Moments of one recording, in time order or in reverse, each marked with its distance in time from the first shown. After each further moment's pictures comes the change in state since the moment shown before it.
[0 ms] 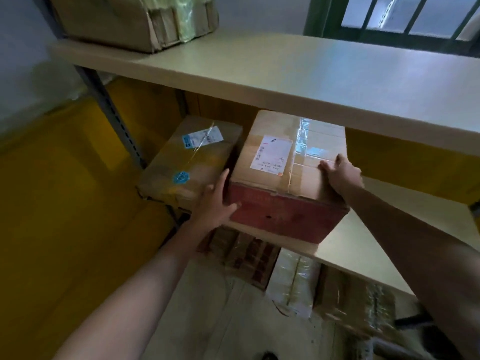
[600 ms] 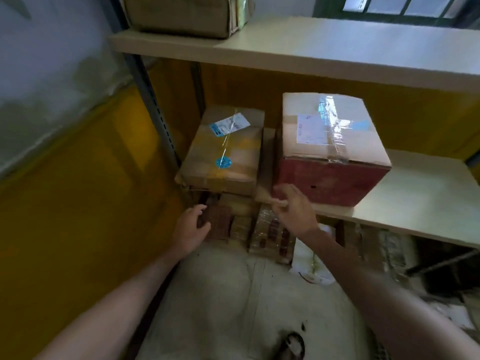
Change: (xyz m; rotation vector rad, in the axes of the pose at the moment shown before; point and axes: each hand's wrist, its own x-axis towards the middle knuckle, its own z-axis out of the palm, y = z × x) left_hand -0.073 -0.181 -0.090 0.014 -0.039 0.051; right_hand -0.228 -0.088 0.135 0.021 -0.066 -0.452
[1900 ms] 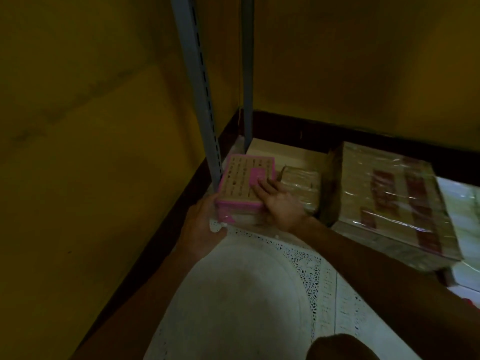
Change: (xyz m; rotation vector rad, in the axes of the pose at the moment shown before) left_hand 0.201 -0.438 0.365 -0.126 0.151 0.196; right_hand 0.116 0.265 0.581 -0.545 -0.339 -0.355
